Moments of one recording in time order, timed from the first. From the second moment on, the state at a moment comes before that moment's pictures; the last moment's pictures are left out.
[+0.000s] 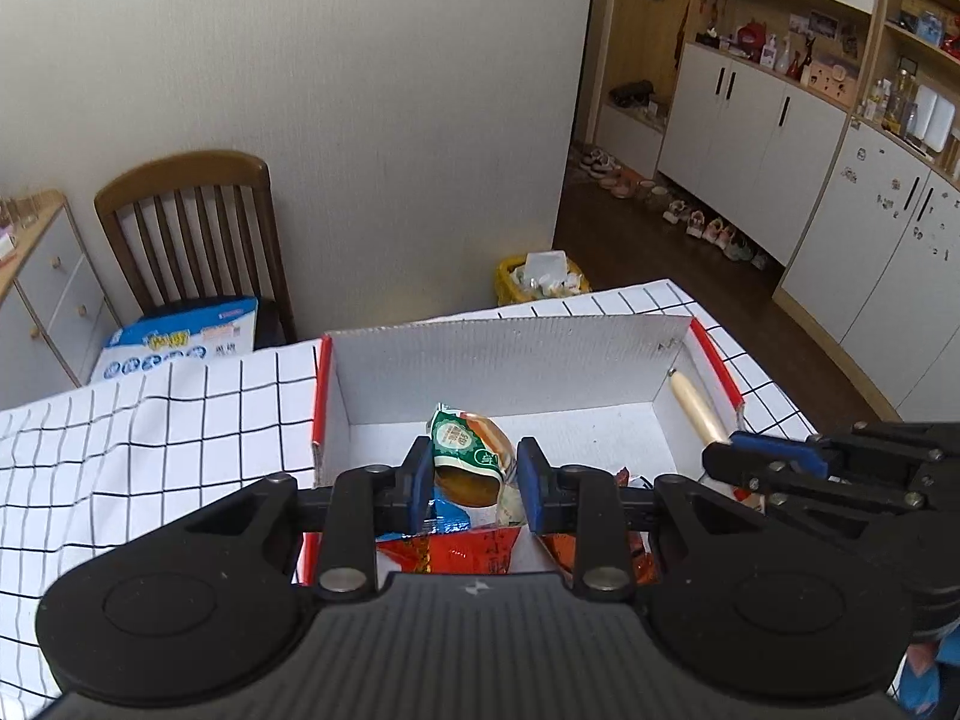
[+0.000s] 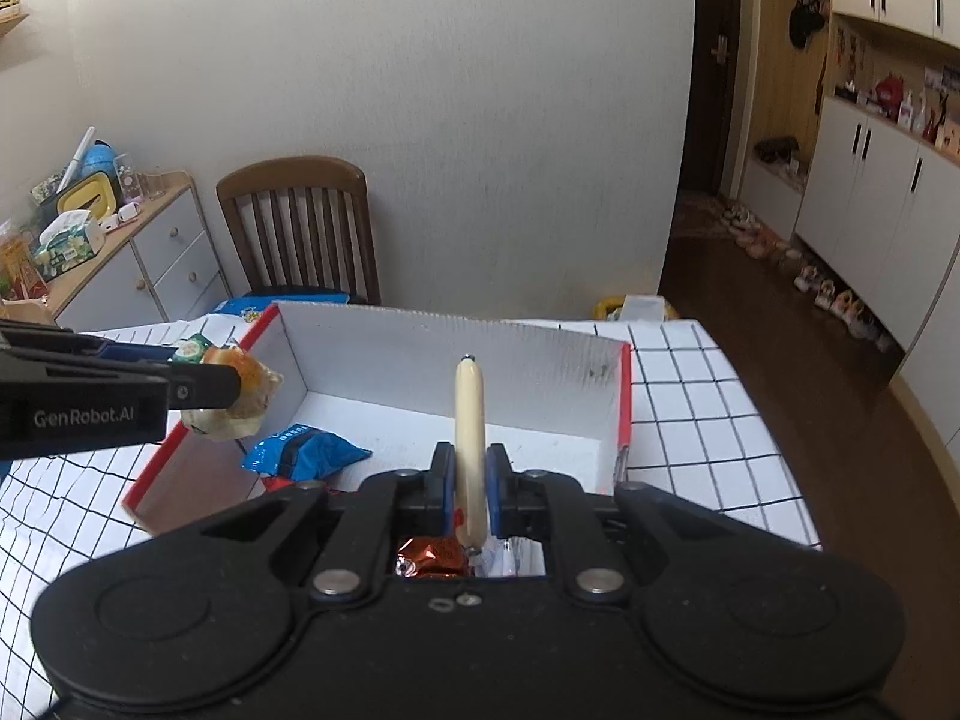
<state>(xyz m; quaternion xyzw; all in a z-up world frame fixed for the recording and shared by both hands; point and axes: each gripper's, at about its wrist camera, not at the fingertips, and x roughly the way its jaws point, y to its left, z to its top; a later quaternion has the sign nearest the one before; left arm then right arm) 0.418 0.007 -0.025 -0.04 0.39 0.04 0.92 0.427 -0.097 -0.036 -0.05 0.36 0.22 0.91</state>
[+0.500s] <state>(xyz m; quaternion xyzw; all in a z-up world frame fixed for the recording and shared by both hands) 0.459 0.001 -0.072 -0.04 0.44 0.03 0.90 0.450 -0.082 -0.081 -0.07 0.42 0.22 0.88</state>
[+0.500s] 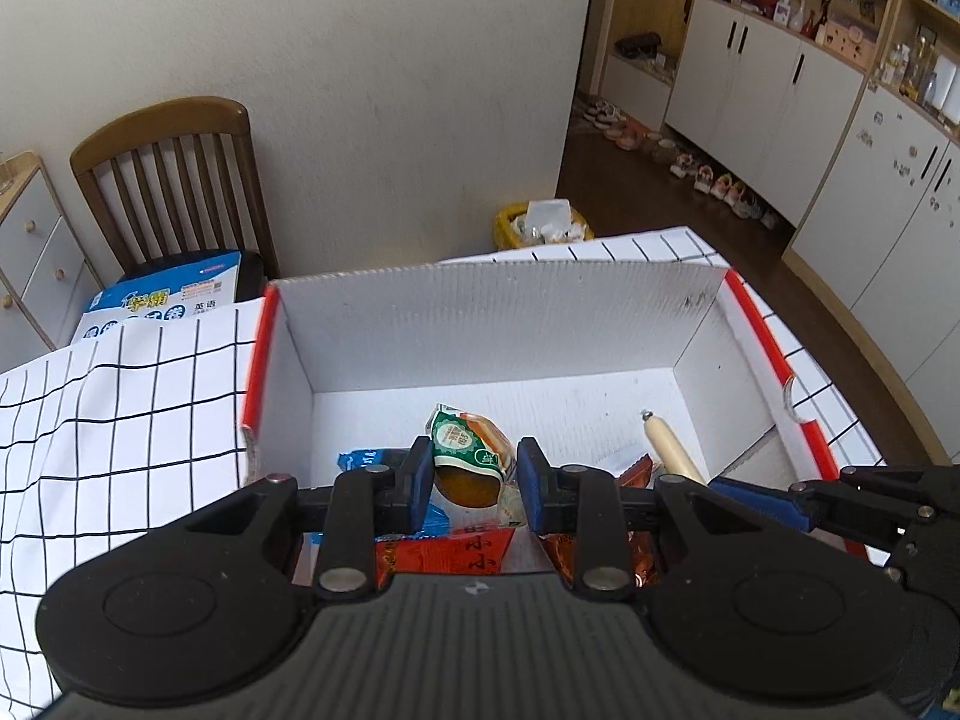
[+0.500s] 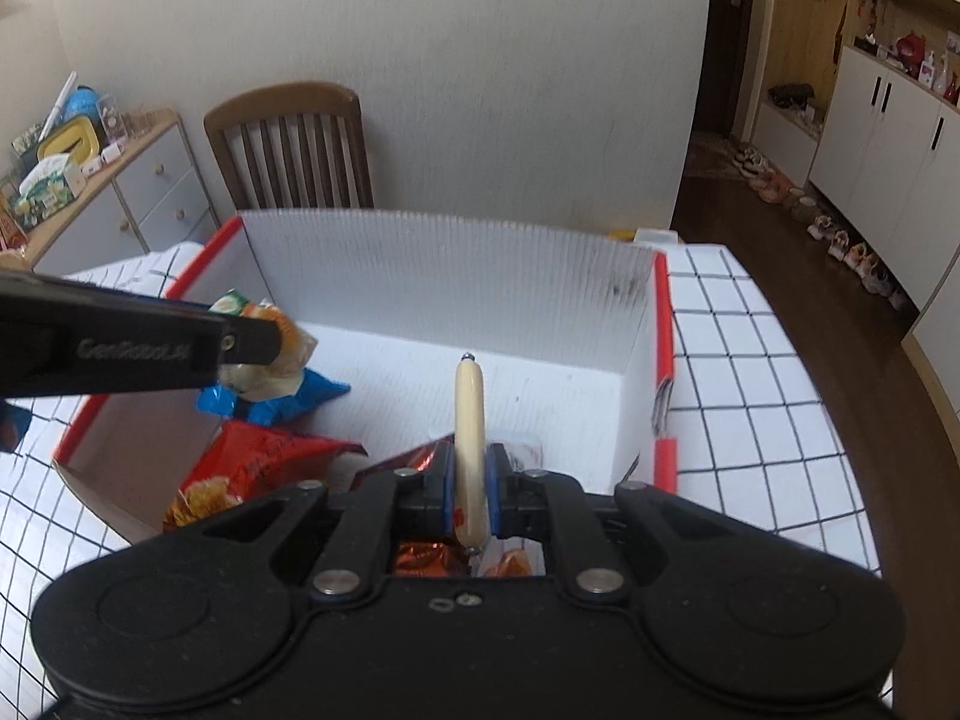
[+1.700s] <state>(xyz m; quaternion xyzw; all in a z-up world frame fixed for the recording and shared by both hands) 0.451 -0.003 -0.081 -0.04 0.47 0.03 0.88 0.438 -0.097 -0.079 -0.03 0.43 0.21 0.87</state>
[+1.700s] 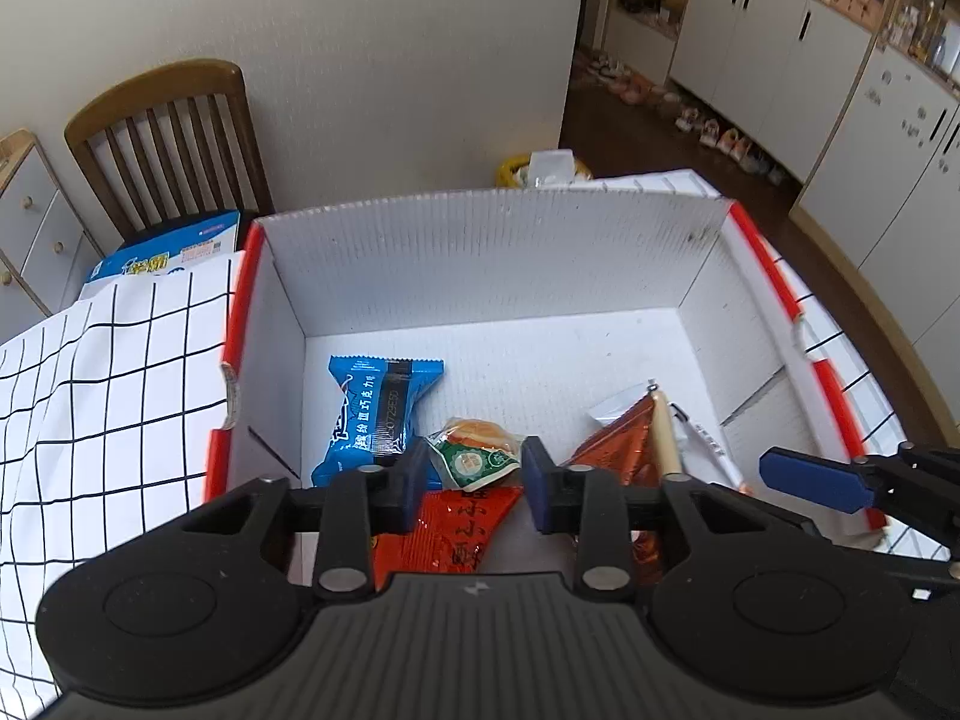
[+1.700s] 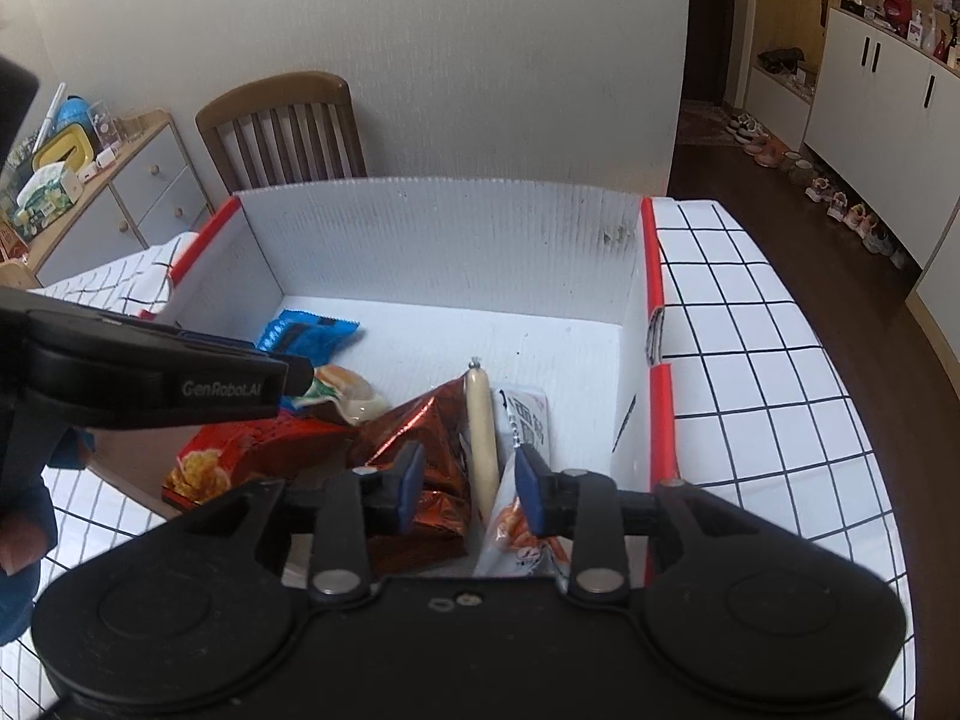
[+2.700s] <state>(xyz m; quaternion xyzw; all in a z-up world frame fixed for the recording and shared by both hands) 0.325 0.002 0.013 -0.02 0.36 0.02 0.93 0.340 -0.108 0.006 0.00 0.36 0.23 0.90</state>
